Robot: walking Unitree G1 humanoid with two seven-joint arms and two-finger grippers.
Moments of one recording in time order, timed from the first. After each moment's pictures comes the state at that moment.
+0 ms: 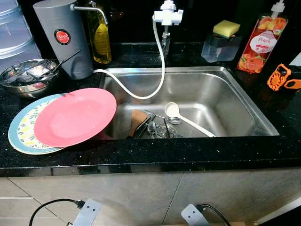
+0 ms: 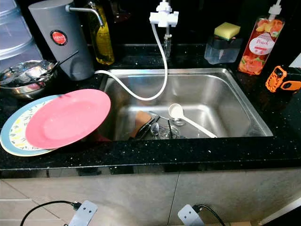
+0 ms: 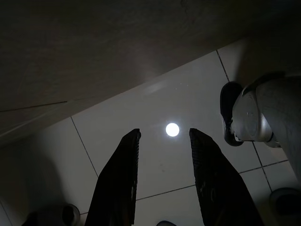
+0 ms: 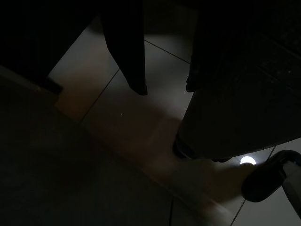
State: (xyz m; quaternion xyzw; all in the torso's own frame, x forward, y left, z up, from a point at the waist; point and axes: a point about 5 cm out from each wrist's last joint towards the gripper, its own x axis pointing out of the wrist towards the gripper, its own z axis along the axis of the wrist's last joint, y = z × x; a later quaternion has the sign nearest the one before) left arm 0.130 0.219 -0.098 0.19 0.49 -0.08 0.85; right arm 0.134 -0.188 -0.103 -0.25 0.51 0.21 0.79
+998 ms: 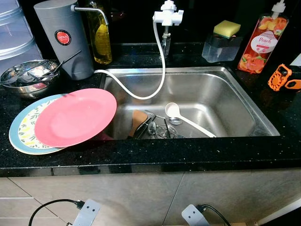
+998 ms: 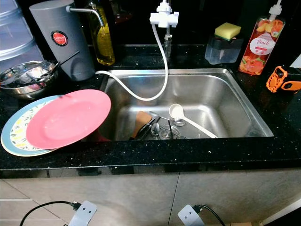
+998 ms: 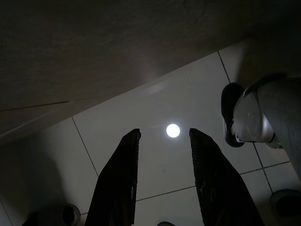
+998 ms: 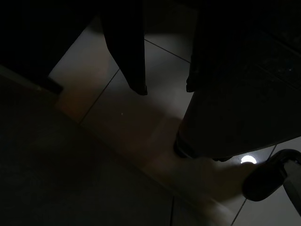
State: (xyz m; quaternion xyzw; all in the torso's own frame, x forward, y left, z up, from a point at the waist) left arm 0.130 0.219 -0.098 0.19 0.49 -0.08 0.85; right arm 0.133 -0.188 -0.104 -0.25 0.51 0.21 0.79
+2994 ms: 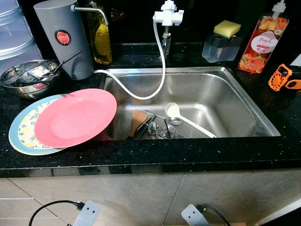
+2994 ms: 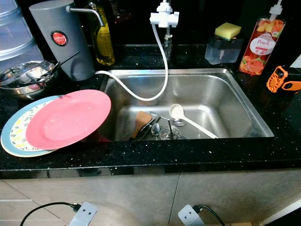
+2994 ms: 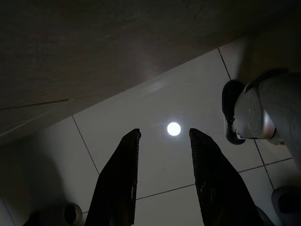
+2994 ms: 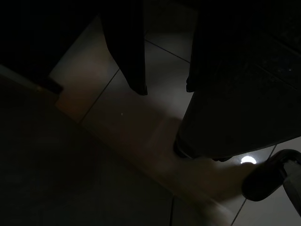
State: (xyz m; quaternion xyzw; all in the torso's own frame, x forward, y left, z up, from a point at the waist) left arm 0.127 0.220 -0.099 0.19 0.49 -0.09 0.84; right arm 0.133 -0.188 -0.104 -0.25 0.51 0.21 0.79
